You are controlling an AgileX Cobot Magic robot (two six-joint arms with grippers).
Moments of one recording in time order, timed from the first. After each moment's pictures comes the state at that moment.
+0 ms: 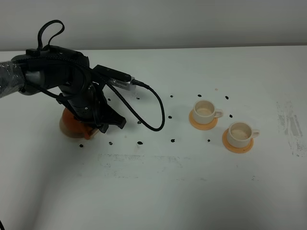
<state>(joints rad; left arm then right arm) -0.39 2.06 -1.39 -0.06 0.72 0.13 -0.16 0.00 -0.52 0.18 1.10 -0.04</state>
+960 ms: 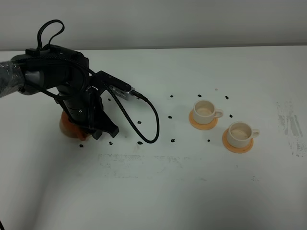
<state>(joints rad) -0.38 2.06 -1.39 -0.02 0.81 0.24 -0.16 0.00 -0.52 0.18 1.10 -0.04</state>
